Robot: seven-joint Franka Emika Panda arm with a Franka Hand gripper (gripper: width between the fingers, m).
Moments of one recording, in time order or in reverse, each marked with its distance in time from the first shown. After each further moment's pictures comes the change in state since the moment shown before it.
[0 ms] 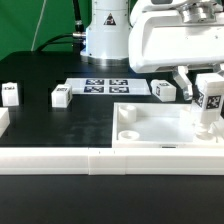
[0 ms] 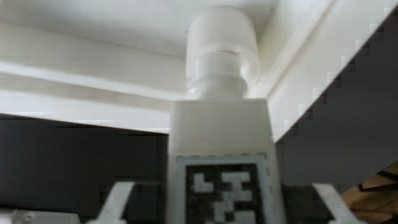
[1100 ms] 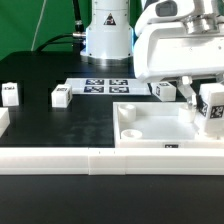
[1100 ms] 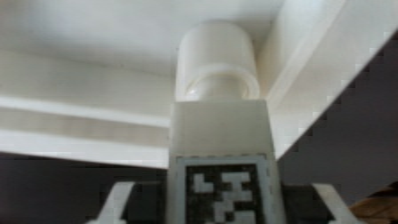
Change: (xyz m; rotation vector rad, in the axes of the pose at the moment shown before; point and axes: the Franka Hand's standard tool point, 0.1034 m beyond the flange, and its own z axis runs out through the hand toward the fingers) arm -0.012 -0.010 0.013 0.004 0.000 -0.003
